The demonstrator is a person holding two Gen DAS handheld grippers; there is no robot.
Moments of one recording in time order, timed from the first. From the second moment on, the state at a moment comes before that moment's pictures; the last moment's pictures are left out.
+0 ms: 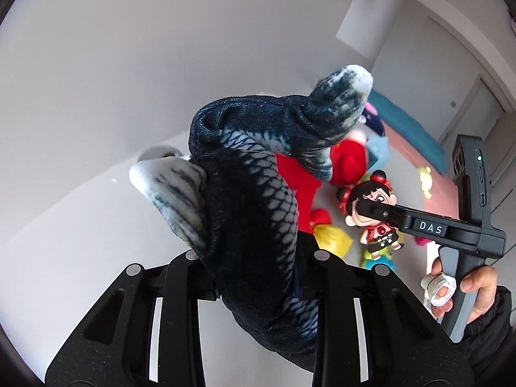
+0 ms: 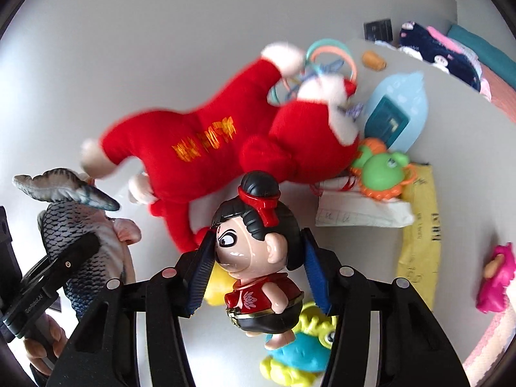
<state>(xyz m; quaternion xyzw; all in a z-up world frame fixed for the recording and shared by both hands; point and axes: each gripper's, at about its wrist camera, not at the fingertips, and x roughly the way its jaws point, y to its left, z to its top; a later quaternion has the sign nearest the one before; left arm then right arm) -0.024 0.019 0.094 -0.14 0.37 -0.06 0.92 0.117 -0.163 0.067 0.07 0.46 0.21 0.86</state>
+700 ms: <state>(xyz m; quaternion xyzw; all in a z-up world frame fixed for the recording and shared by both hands) -0.041 -0.085 0.142 -0.07 0.35 -0.17 0.92 0.062 -0.310 0.146 0.11 0.38 0.15 0.91</state>
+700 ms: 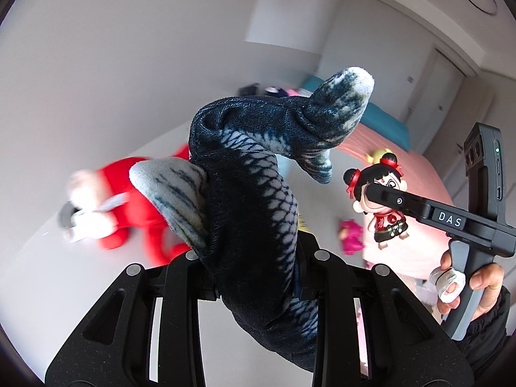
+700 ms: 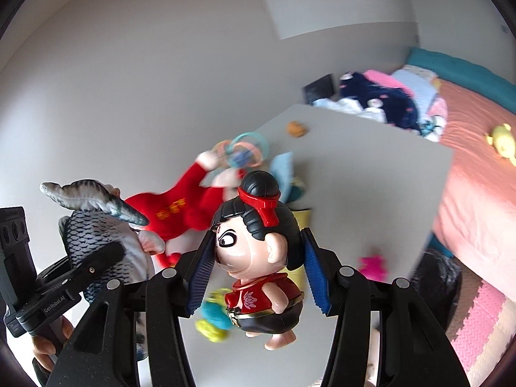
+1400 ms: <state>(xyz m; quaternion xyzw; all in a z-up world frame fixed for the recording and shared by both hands) 0.095 -0.383 0.095 0.06 0.43 -0.34 0.84 0.036 -0.564 0.078 0.22 0.39 -0.06 0.89</state>
